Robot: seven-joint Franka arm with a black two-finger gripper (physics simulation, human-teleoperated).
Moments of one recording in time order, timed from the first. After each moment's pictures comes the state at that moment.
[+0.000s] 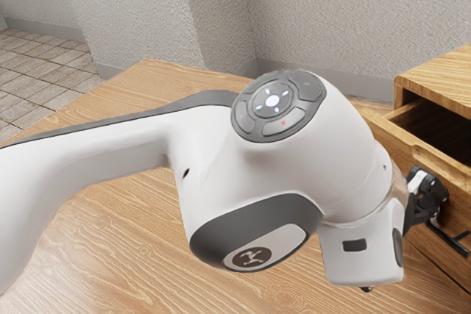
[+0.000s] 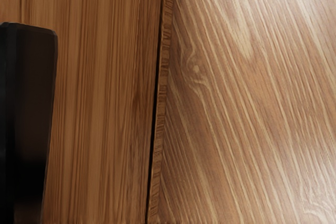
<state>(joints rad) 0.07 -0.01 -0.69 -1.81 0.20 2.28 1.20</state>
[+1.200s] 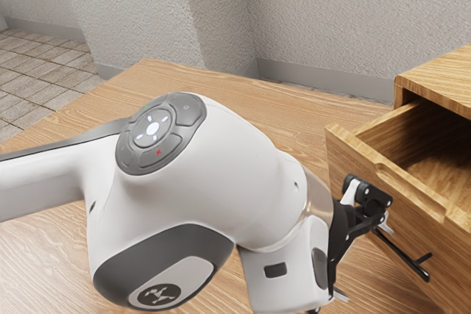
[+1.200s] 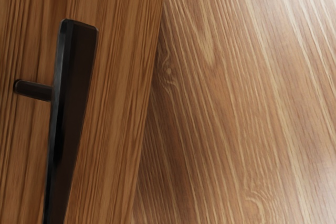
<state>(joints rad) -0.26 -0.27 -0.33 -2.07 0.08 2.36 1.19</state>
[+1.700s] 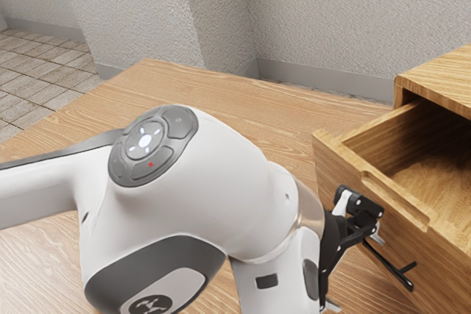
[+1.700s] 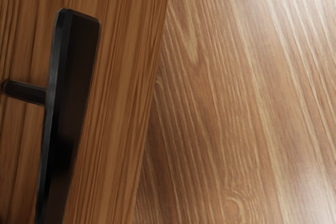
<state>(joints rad) -0.26 -0.30 -0.33 -2.11 0.06 2.36 1.19</state>
